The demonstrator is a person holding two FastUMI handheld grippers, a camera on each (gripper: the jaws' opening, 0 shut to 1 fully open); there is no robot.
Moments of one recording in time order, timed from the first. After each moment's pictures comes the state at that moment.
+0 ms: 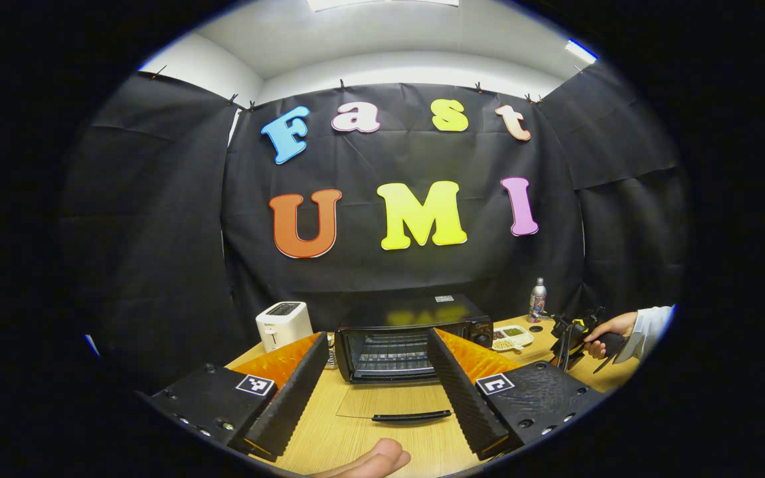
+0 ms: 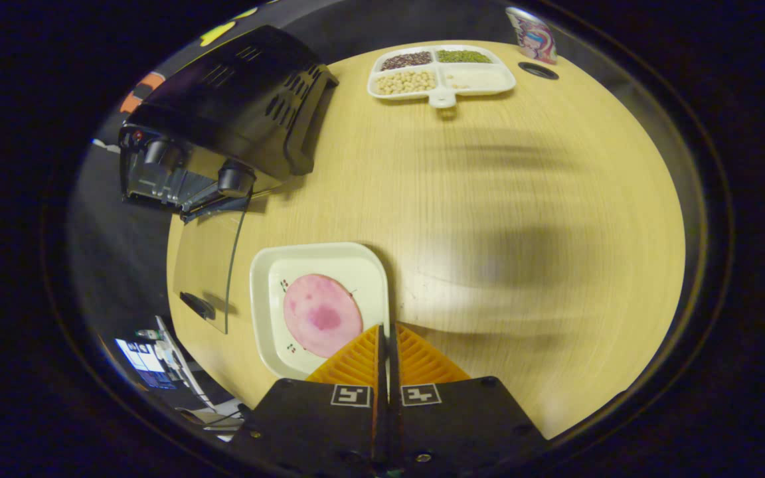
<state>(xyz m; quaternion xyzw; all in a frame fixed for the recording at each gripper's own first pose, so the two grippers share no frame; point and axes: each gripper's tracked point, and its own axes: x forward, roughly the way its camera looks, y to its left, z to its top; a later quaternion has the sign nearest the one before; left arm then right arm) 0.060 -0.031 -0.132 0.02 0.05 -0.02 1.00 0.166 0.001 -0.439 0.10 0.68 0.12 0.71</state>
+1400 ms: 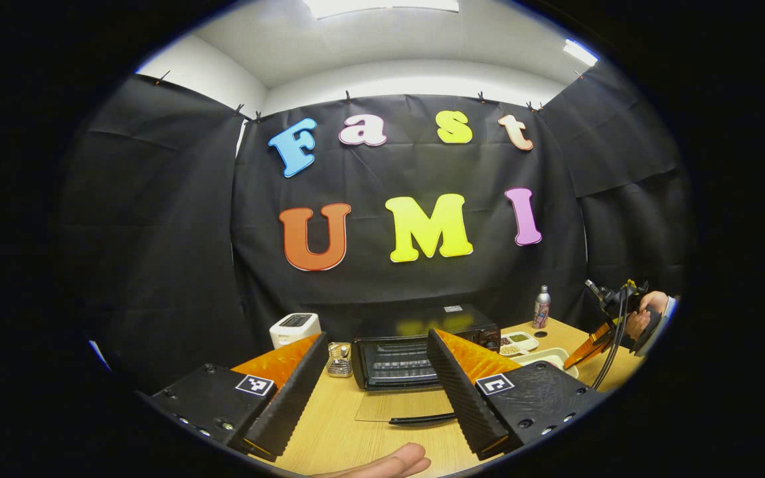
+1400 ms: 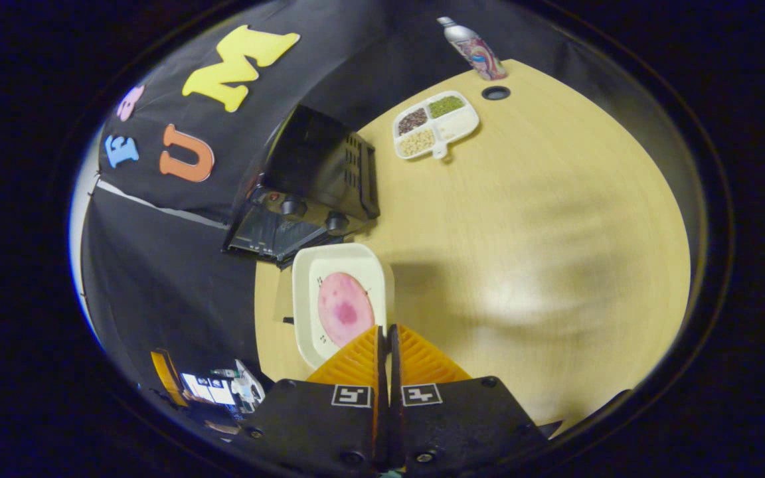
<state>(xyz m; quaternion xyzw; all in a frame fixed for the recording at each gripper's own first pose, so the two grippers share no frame) 0.045 0.002 -0.114 0.03 0.03 -0.01 1.00 0.129 0.017 -0.323 0.26 0.59 0.16 0.75</state>
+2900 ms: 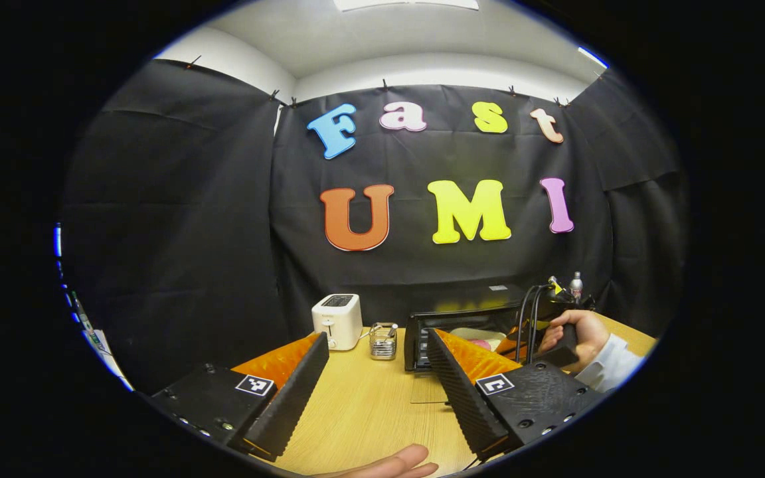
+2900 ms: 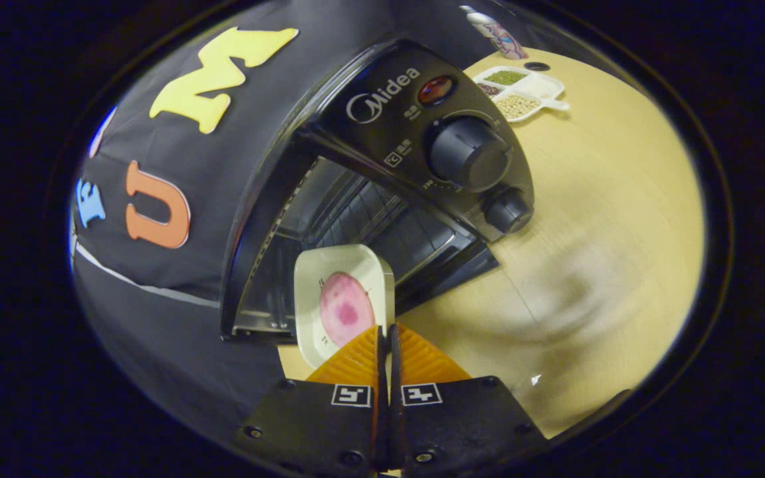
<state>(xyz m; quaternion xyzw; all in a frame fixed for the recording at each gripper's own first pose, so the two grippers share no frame) 0.029 0.096 -0.162 0.01 0.06 0.05 1.00 0.245 0.266 -0.380 0.40 0.48 0.02 0.78</state>
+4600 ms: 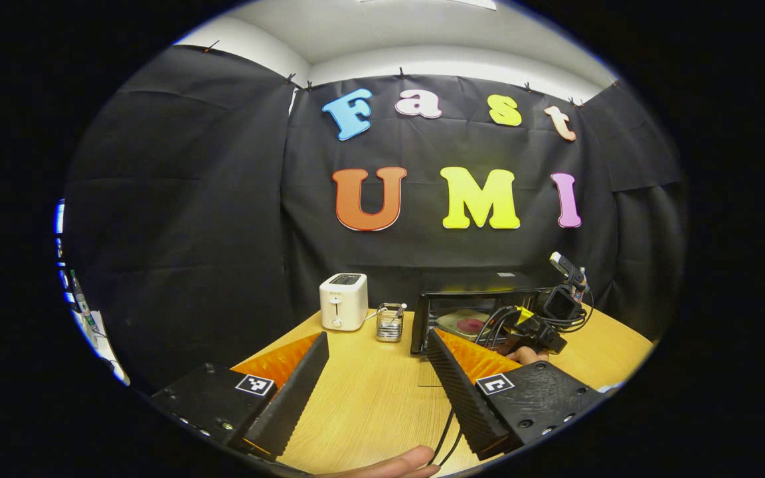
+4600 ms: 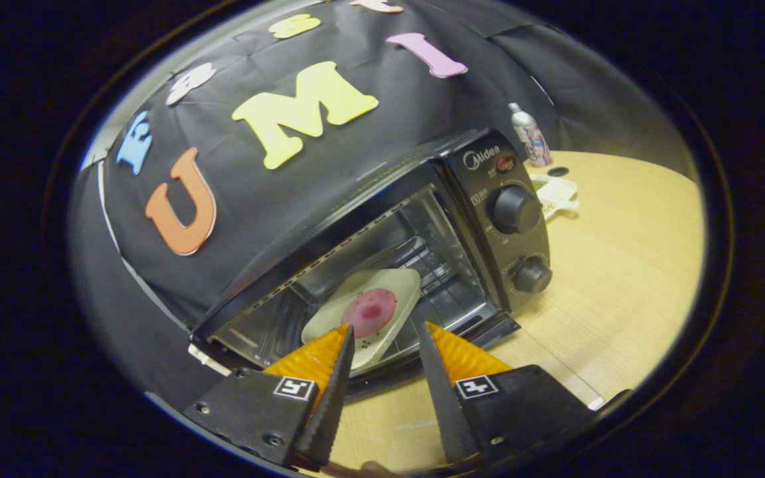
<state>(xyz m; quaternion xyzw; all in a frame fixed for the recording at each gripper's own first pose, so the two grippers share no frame) 0.011 0.109 -0.188 -0.01 0.09 0.06 0.99 0.257 0.282 -0.362 0.24 0.23 -0.01 0.94</state>
